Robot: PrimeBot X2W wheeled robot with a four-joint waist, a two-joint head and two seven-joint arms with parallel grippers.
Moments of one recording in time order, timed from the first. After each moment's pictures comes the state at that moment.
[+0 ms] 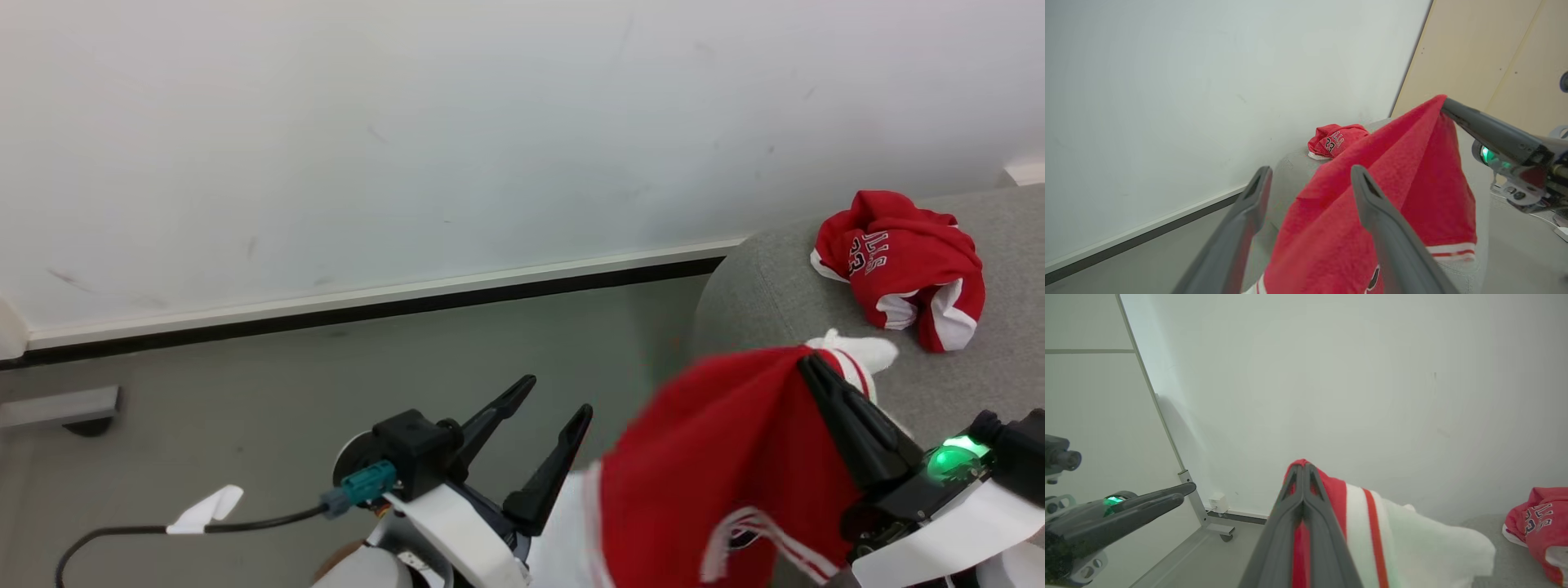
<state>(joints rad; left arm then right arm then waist) -0.40 0.30 -0.76 0.05 -0.59 0.02 -0.13 -0.28 -0.51 0.56 -0.04 0.87 0.13 -0.22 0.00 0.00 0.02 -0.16</state>
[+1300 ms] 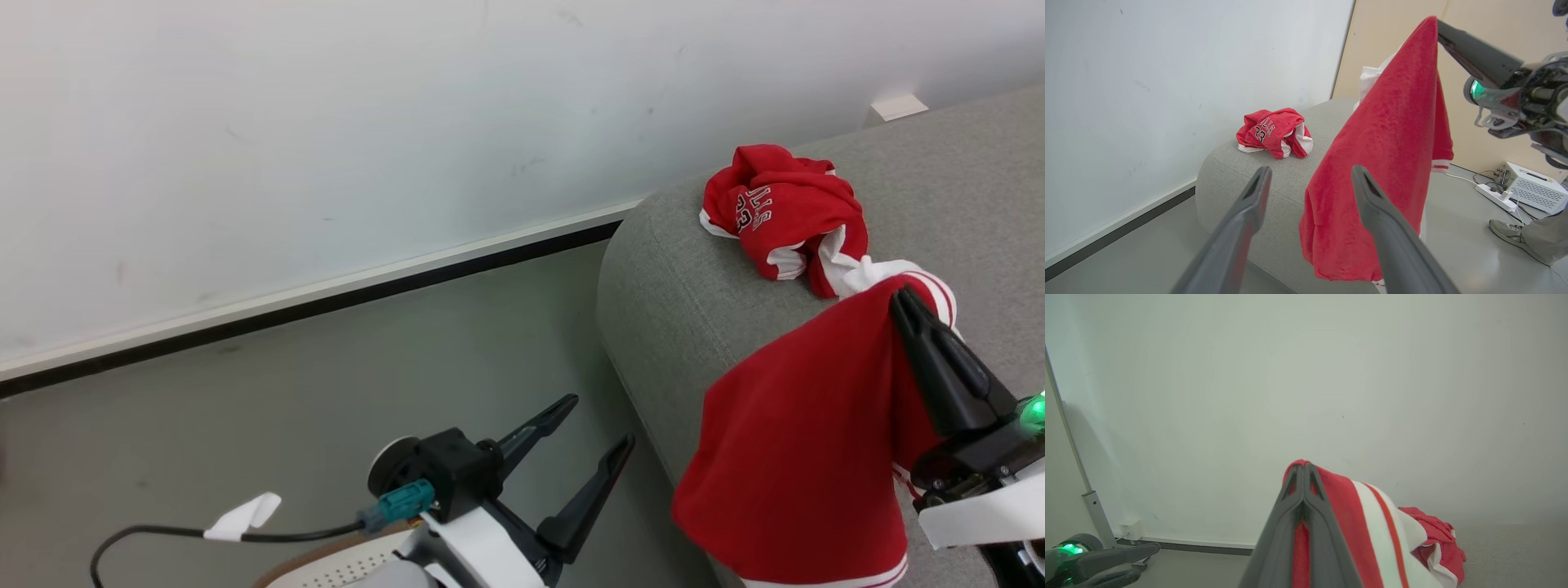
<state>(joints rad) -0.42 0.28 -0.83 0.05 -0.57 -0.01 -0.15 -0.23 -0.50 0.32 -0.18 0.76 0.13 -0.12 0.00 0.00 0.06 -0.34</state>
